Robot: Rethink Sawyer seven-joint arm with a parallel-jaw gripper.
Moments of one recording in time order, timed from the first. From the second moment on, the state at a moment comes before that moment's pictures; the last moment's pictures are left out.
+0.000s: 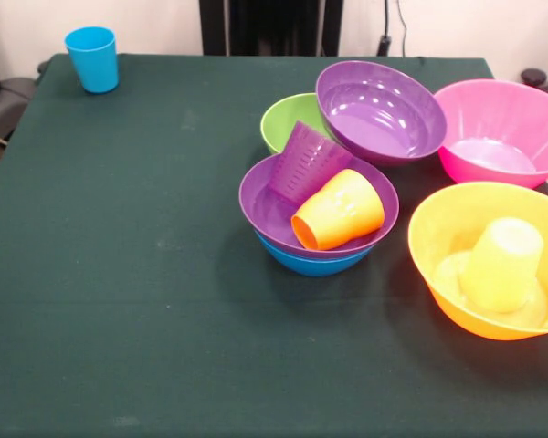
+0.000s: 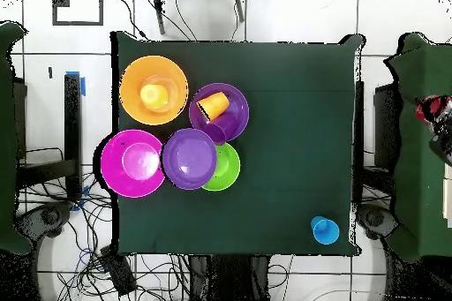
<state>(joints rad) -1.12 -0.76 0.49 1.37 -0.12 0.76 1.51</state>
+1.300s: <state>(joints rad) -1.10 -0.62 0.60 1.25 -0.30 0.79 1.46</state>
